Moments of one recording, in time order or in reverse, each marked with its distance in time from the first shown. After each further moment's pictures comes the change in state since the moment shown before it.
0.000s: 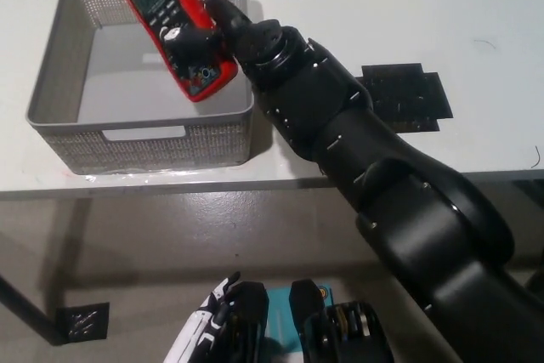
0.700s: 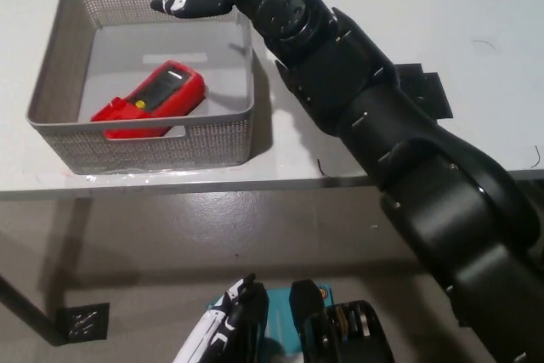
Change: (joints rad) left_arm -0.012 0.009 -0.033 -0.004 0.021 0.017 -0.022; right_arm -0.009 -0.072 -0.001 -0.070 -0.084 -0.105 0.107
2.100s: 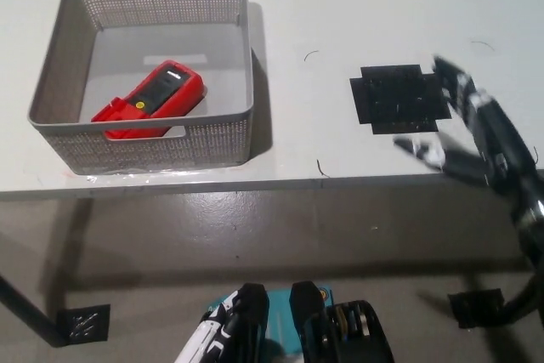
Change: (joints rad) left_arm 0.009 0.001 0.018 0.047 0.001 0.000 0.000; right_arm 1.125 -0.376 -0.251 -1.437 0.132 0.135 0.091
